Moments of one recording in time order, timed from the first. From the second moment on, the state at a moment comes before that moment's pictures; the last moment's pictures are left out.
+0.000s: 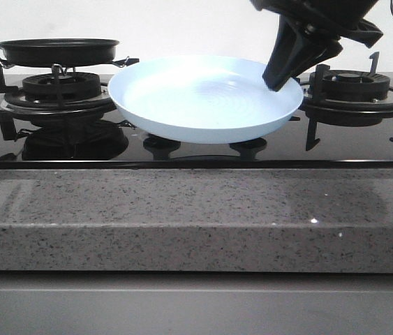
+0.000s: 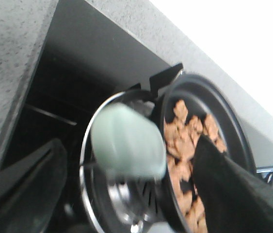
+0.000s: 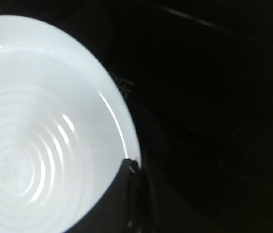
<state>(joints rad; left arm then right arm) 0.31 1.84 -1.47 -1.17 0.83 0.56 0.27 1.65 -1.34 0.48 0.76 -0.35</state>
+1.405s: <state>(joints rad) 0.24 1.60 -1.38 -1.40 0.87 0.74 0.27 1.65 -1.34 0.48 0.76 -0.35</state>
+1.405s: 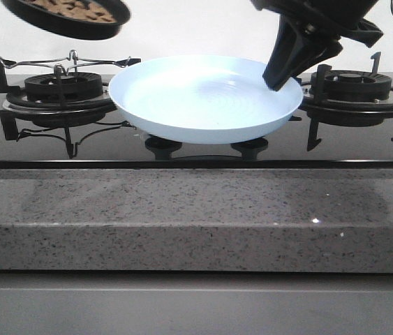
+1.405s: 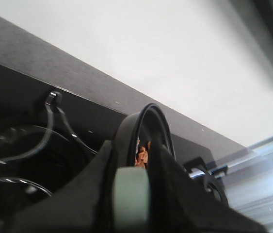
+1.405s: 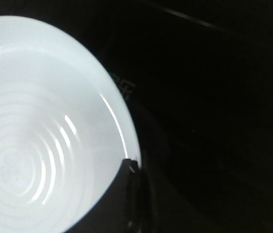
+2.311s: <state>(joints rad) -0.27 1.37 -1.18 -1.50 0.62 1.39 0.27 1.65 -1.34 0.48 0.76 -0.35</state>
